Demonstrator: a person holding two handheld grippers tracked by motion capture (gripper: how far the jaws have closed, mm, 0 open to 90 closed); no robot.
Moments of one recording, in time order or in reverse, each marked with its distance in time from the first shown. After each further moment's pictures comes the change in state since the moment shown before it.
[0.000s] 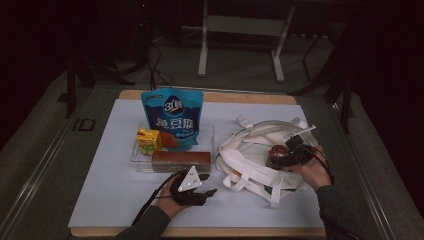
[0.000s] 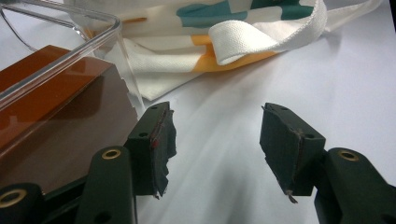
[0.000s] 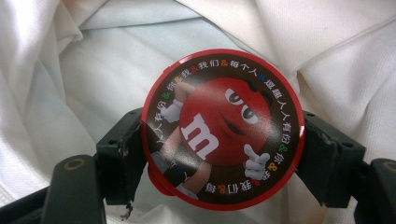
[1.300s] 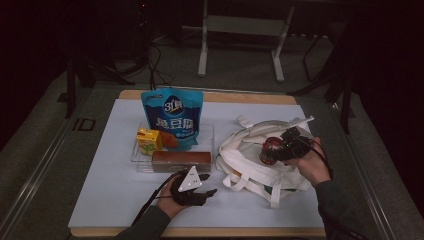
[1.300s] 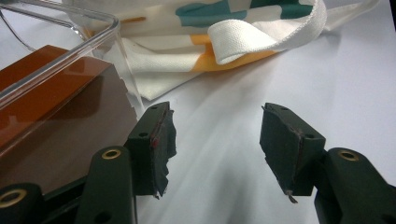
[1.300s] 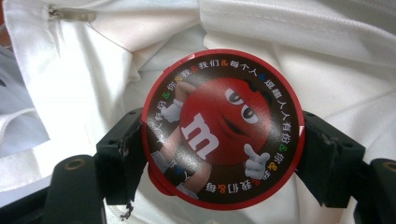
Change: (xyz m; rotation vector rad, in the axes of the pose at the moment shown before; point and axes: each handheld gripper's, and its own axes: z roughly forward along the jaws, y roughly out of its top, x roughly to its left) left arm 0.000 0.000 0.000 0.003 -0.001 0.004; right arm 0.027 0.030 -0.031 -0.059 0.025 -0.057
